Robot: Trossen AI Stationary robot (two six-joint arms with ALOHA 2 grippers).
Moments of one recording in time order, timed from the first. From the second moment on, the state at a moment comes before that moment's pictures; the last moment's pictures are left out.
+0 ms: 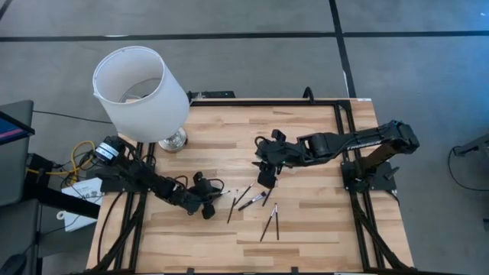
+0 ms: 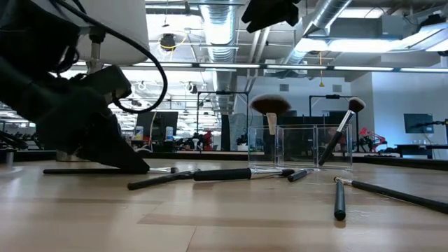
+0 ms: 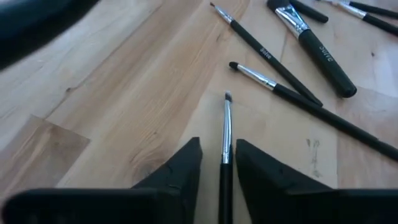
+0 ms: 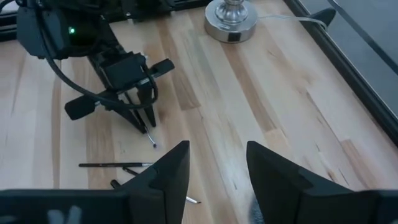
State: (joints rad) left arm -0.51 1.79 0.39 0.59 -0.64 -0.61; right arm 0.16 1.54 1.41 -0.65 0.32 0.25
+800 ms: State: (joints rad) left arm -0.60 1.92 0.37 0.79 -0.80 -0.63; right arm 0.23 1.56 1.27 -0.35 0.25 0.10
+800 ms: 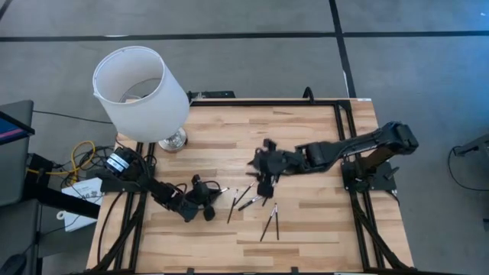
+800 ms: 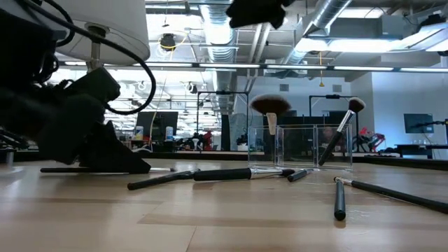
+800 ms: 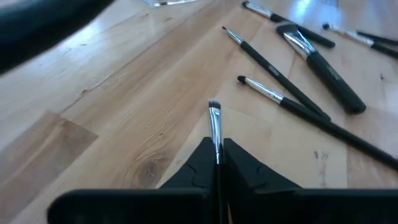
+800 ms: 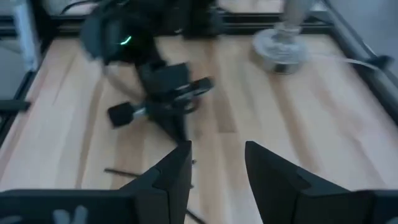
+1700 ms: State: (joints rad) left arm -0.60 1.50 0.37 0.78 -0.87 -0.19; right arm 0.15 1.97 1.09 0.51 0.13 0.53
